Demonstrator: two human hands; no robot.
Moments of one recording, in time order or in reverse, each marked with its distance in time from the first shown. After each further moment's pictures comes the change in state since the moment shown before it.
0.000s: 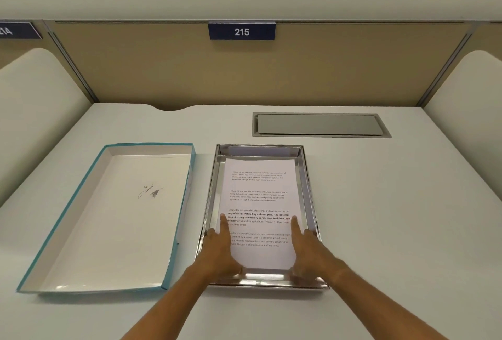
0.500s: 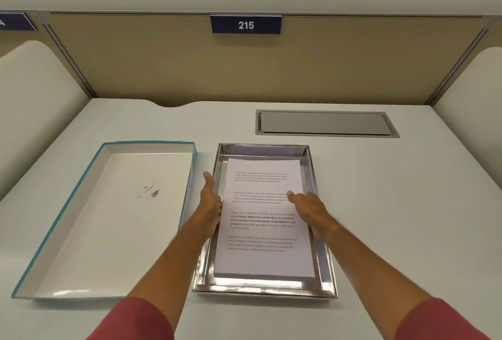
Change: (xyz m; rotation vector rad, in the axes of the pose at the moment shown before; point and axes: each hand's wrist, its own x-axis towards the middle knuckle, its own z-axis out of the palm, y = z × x) left_hand 0.053 0.026 -0.073 -1.218 0.061 -0.270; right_hand 0.078 -0.011 -0.050 0.875 0.262 0.234
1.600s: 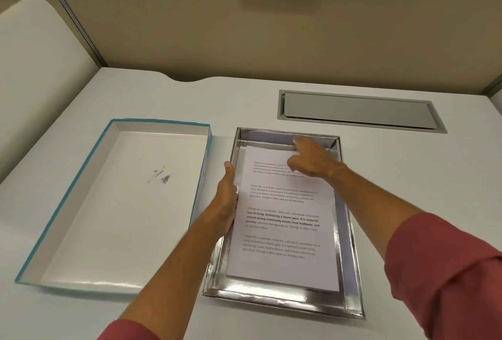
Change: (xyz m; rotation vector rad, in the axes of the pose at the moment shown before) left_hand 0.007 0.009 0.000 -0.012 -0.108 -0.015; right_hand 0.090 -0.086 0.021 -0.734 -0.121 -0.418
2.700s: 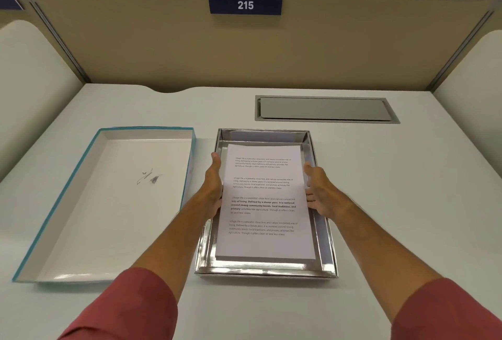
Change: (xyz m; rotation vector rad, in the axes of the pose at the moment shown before) left_hand 0.000 -0.006 0.000 0.083 0.053 0.047; right_hand -0.116 0.035 0.023 1.080 0.009 0.488
